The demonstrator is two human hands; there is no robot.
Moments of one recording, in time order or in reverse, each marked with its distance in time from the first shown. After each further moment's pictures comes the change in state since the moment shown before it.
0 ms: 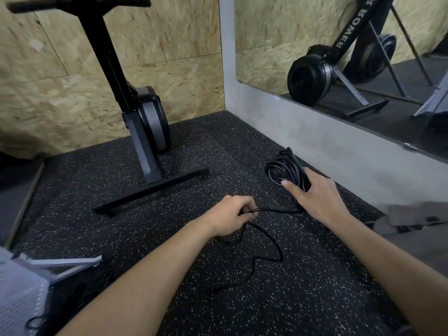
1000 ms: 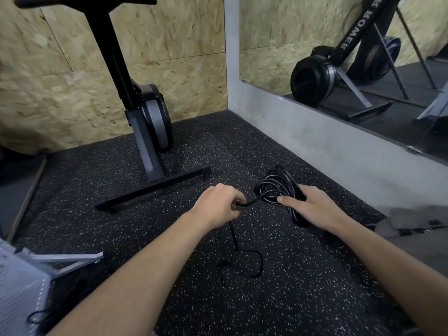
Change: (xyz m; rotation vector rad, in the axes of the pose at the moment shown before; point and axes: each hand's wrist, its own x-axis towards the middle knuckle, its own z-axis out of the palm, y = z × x) left_hand -0.011 -0.002 -0.027 0.398 0.181 -0.045; right_hand -0.008 -0.002 0.005 0.172 -0.348 0.053
